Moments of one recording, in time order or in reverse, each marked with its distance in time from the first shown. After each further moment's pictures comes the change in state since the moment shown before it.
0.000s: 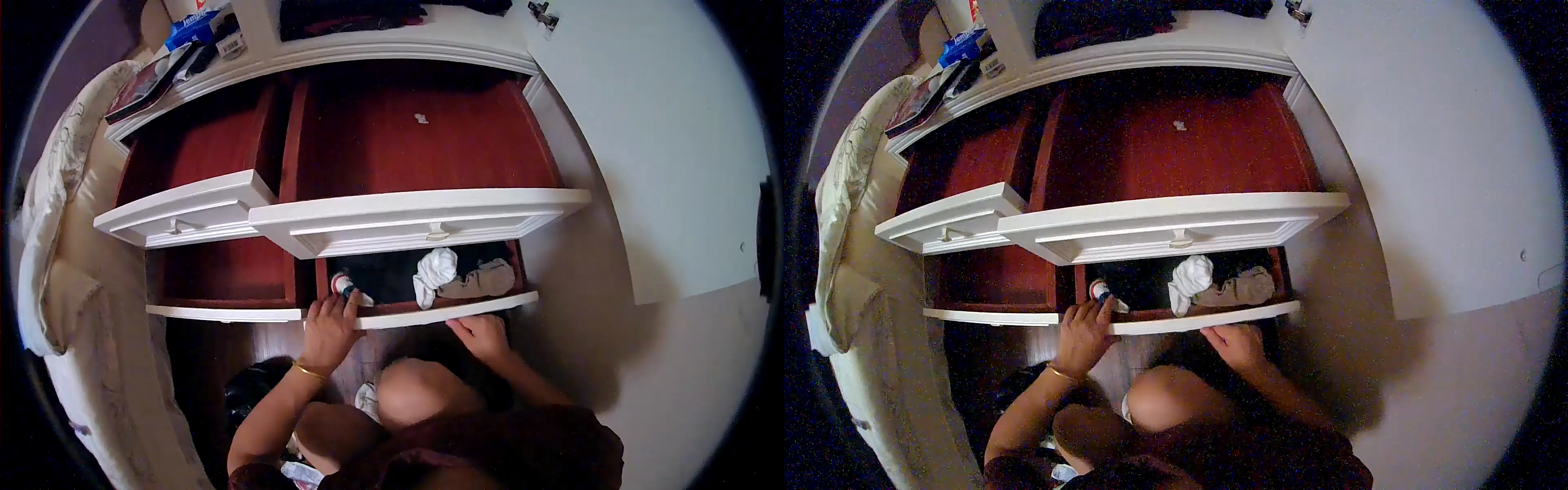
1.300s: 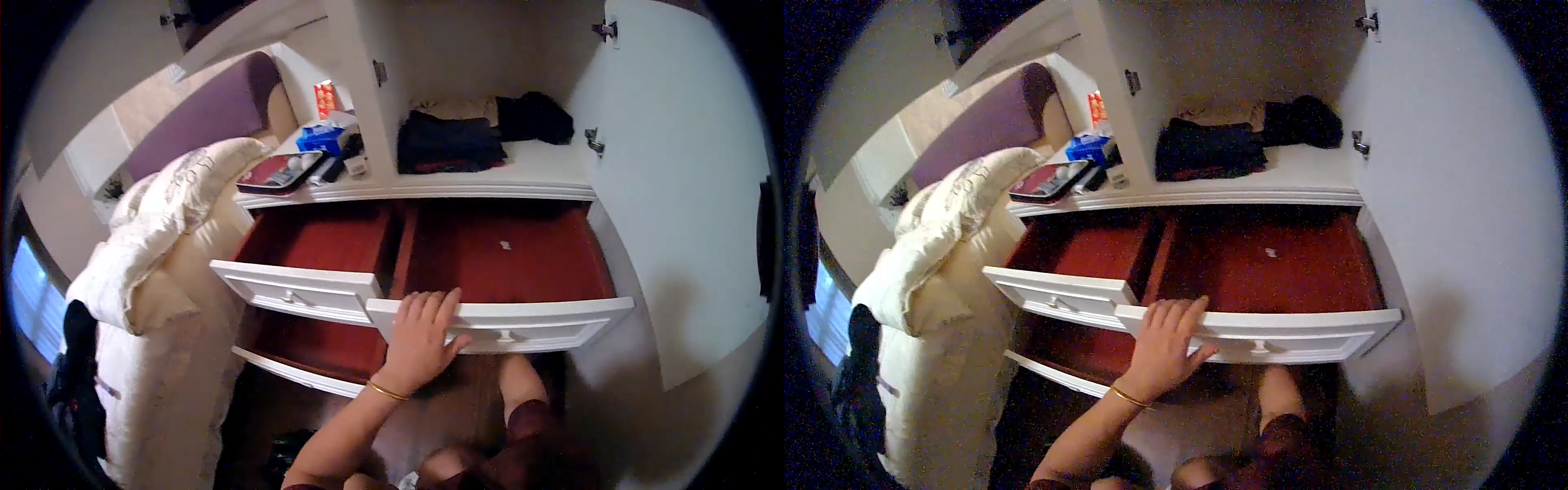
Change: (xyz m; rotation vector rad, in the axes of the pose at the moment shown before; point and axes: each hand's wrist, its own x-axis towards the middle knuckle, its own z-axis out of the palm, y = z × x) left_hand 0.094 0.026 -0.150 0.011 0.539 0.096; right_hand 0.177 0.031 0.126 -0.077 -0.106 -0.163
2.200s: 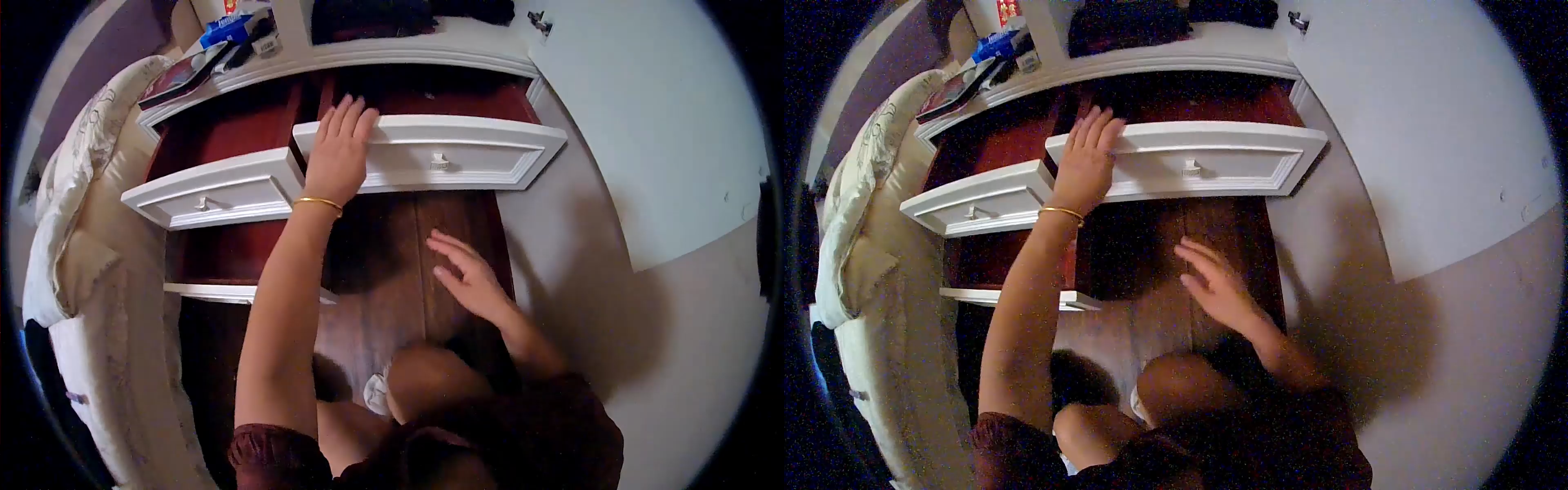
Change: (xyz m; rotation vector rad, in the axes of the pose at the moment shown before) left_hand 0.047 -0.067 0.054 0.215 0.122 0.093; right_hand -0.112 -0.107 -0.165 0.417 0.187 -0.147
